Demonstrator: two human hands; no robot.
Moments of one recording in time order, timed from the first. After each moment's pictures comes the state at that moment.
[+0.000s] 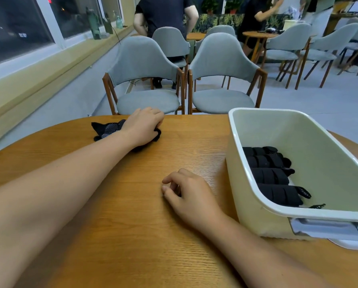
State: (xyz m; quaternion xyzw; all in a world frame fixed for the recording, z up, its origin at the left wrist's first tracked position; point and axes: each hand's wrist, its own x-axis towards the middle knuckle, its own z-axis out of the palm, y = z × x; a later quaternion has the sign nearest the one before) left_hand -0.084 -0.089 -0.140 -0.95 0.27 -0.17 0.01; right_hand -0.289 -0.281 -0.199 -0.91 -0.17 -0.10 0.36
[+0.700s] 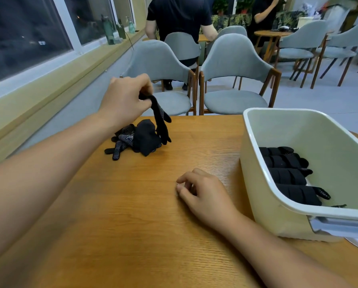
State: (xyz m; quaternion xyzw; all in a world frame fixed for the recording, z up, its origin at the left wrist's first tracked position) left_hand -0.144 -0.039 -0.043 -0.92 0.21 -0.29 -0.15; right_hand -0.293 -0.281 -0.195 -0.91 -0.18 -0.09 0.36
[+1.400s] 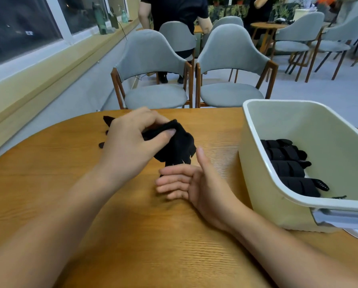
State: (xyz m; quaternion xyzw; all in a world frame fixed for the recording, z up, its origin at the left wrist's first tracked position) left_hand -0.270 -0.080 -0.084 -0.87 0.22 -0.26 -0.36; right_hand -0.303 -0.269 -0.168 -0.52 -0.09 0.23 0.81
